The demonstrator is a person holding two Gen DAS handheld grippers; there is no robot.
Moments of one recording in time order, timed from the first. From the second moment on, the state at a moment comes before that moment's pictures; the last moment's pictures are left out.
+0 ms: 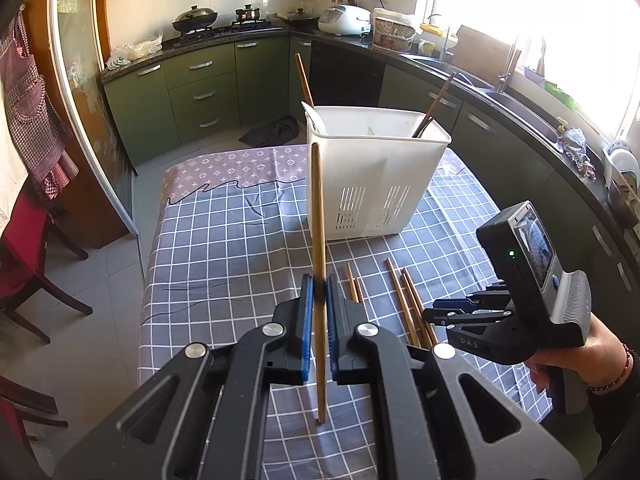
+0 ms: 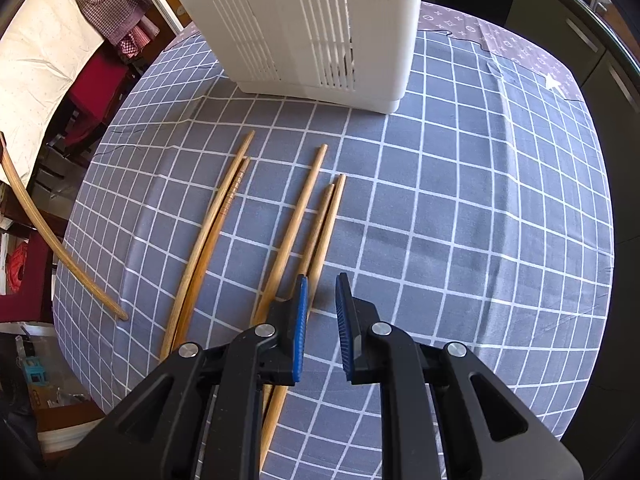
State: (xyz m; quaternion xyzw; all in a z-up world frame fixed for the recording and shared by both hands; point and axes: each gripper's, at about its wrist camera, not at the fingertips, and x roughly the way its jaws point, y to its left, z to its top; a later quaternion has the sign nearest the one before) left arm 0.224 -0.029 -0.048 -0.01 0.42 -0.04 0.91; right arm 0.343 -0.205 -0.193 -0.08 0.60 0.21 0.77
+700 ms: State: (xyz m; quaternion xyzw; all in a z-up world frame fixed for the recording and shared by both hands) left arm 0.226 -0.028 -0.047 0.00 0.42 -0.05 0.91; right arm 0.342 -0.185 -0.197 -0.10 0.61 0.20 0.76
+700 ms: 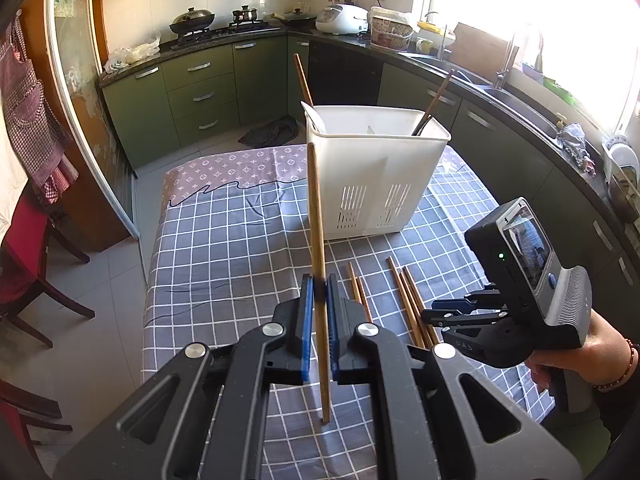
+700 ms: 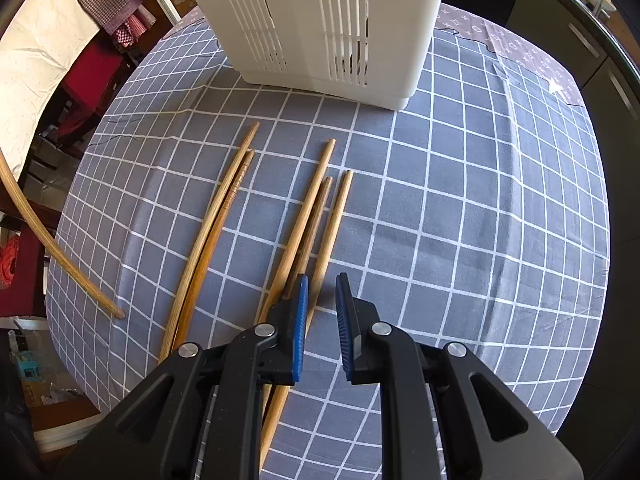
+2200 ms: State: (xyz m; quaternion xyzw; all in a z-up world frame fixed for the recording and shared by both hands) left arm 0.196 -0.031 -0.031 0.02 0.40 -0.05 0.92; right arm 0.210 -0.274 -0.047 -0.03 0.38 0.24 0.89
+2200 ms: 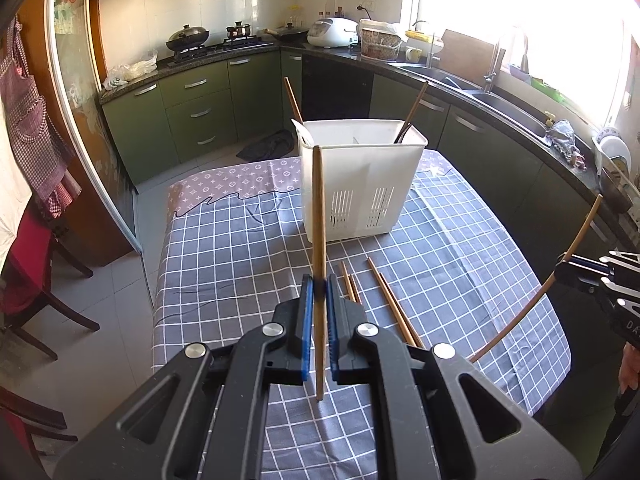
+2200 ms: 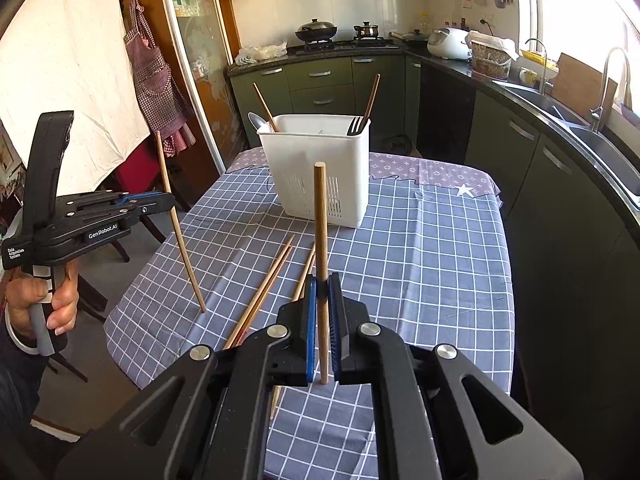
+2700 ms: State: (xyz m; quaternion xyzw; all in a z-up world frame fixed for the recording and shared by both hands) left arm 0.197 -0.036 -0.027 0.02 0.40 -0.06 0.92; right arm 0.213 -0.274 -0.050 -0.03 0.39 0.24 0.89
